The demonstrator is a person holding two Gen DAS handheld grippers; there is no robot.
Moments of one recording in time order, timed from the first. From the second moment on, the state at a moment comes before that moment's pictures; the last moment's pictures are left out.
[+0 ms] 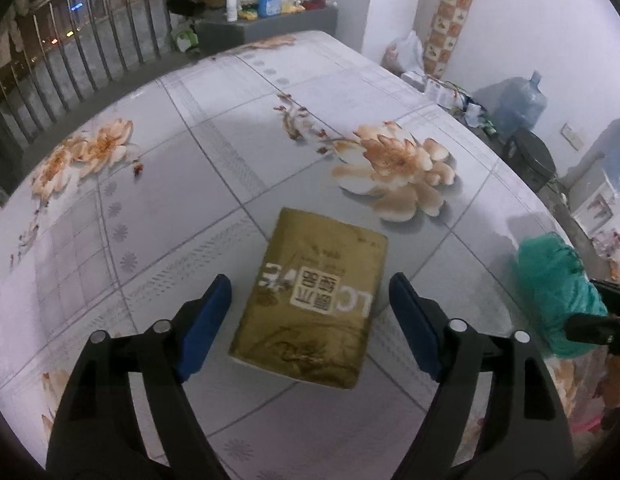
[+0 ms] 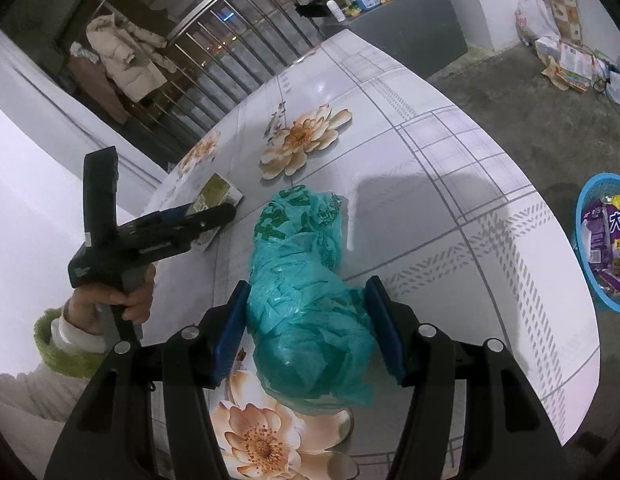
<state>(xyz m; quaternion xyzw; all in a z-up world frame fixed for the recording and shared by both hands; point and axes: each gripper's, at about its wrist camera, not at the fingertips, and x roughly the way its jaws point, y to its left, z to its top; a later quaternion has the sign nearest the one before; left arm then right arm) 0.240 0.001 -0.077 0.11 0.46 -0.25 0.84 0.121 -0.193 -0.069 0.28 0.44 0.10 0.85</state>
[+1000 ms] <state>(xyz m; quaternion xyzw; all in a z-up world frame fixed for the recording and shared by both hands) 0.145 0.065 -0.067 -0.01 0.52 -0.22 0.82 0.121 -0.192 -0.068 0.28 0.44 0.10 0.85</state>
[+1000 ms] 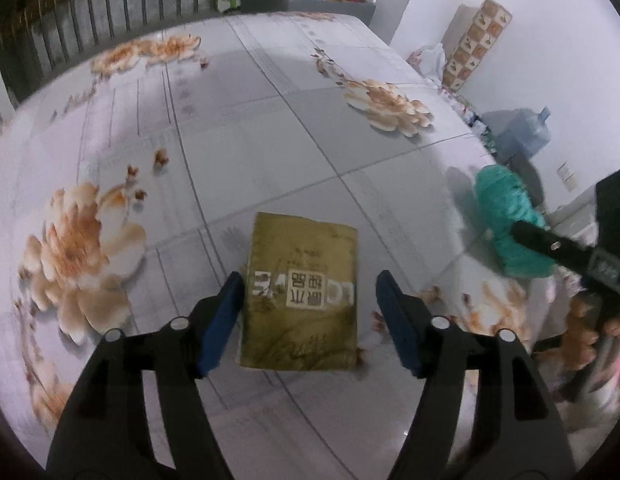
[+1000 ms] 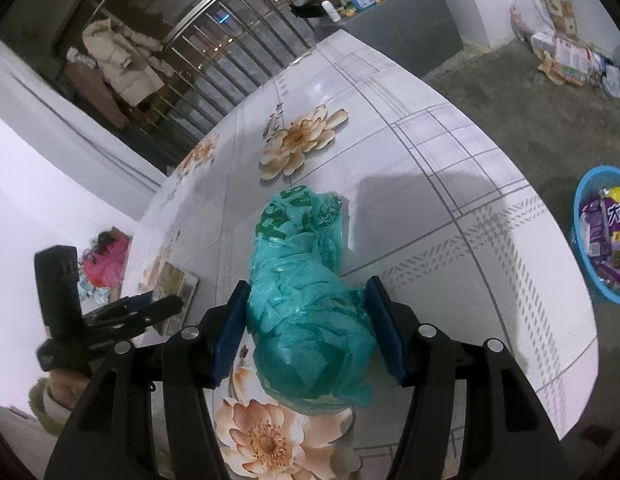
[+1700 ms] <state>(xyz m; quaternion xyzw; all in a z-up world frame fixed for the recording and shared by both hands) 0.136 0.038 -0.076 0.08 0.48 -0.20 0.85 0.134 -0.161 -0.062 0.19 0.47 0.09 0.86</state>
